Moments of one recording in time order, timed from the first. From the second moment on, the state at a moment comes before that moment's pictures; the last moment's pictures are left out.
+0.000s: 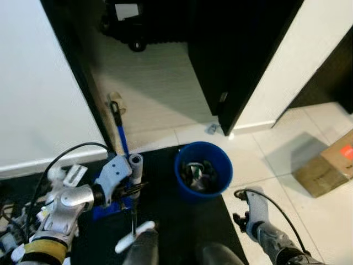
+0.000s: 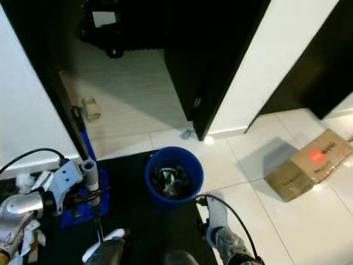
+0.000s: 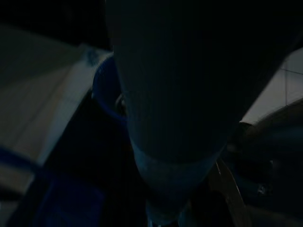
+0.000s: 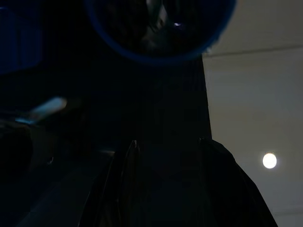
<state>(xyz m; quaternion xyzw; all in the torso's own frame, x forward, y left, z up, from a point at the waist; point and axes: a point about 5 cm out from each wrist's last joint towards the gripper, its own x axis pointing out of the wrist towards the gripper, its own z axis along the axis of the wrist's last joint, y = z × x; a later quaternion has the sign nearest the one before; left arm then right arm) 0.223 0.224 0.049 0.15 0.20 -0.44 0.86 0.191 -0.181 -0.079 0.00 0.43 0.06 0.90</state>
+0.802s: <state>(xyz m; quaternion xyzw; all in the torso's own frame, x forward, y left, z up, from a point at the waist) 0.220 0.279 0.060 0.21 0.25 -0.23 0.92 0.184 -0.184 -0.082 0.00 0.45 0.06 0.89</state>
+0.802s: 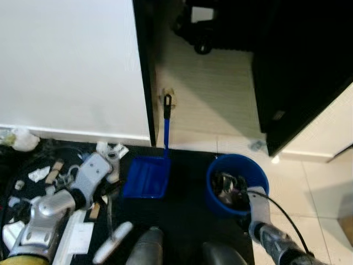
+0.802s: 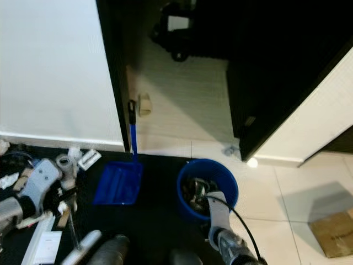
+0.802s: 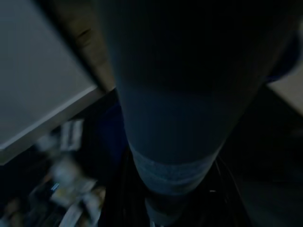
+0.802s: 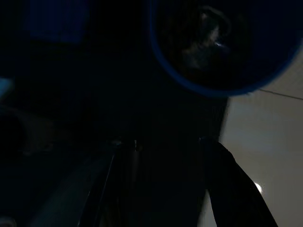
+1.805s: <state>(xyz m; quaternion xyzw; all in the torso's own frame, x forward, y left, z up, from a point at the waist) 0.236 0.251 0.017 0.12 0.23 -0.01 0.97 0.226 -0.164 -0.059 0.05 0.38 0.09 0.92</state>
